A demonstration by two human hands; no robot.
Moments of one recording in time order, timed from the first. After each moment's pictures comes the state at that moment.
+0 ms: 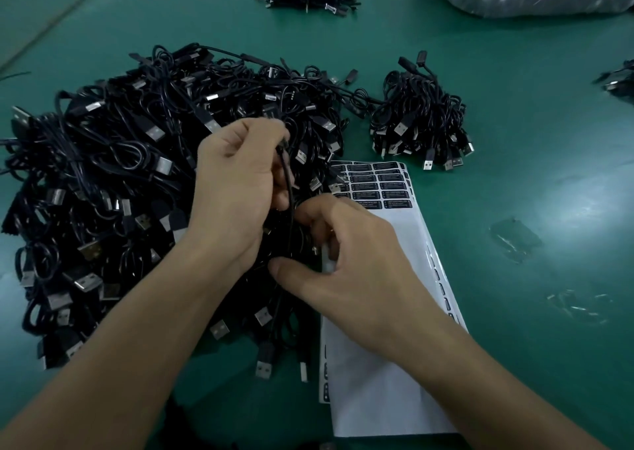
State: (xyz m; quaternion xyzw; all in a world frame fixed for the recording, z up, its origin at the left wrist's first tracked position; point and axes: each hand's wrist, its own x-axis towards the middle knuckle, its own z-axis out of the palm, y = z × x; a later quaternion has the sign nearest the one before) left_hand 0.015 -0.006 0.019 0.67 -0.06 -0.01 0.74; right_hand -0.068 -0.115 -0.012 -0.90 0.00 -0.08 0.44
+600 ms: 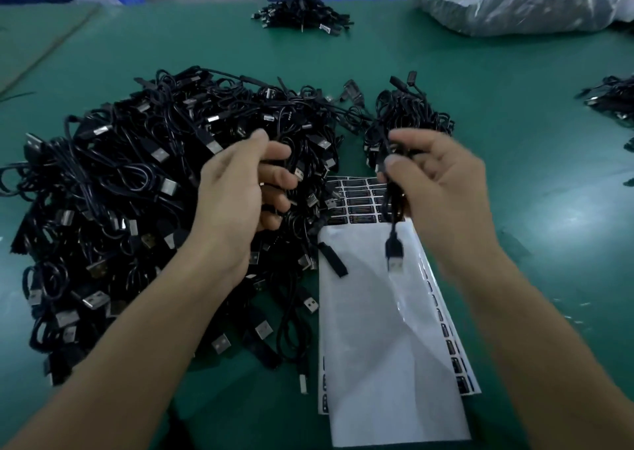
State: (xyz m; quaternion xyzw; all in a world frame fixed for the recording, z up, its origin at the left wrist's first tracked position) left_hand 0.019 -0.001 0.025 0.67 -0.01 -0.07 0.74; right_hand -0.033 -0.183 0.013 -0.75 0.11 -0.23 0.61
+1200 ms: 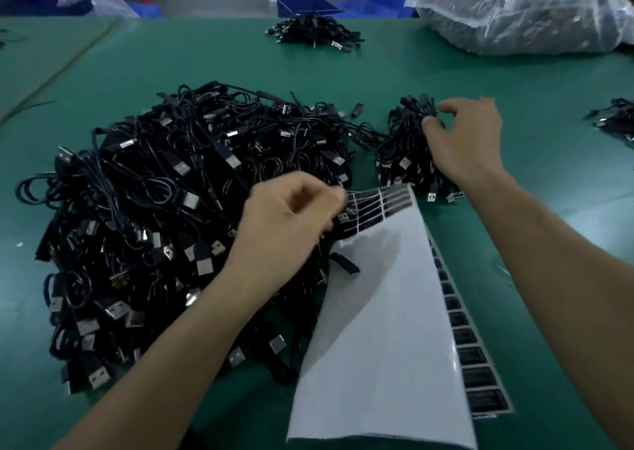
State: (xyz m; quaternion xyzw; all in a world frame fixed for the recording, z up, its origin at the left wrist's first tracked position) left_hand 0.013 -0.005 0.015 0.77 -0.16 -0.05 0.61; right_hand 0.063 -0.257 0.023 -0.91 0.21 -0.25 0.26
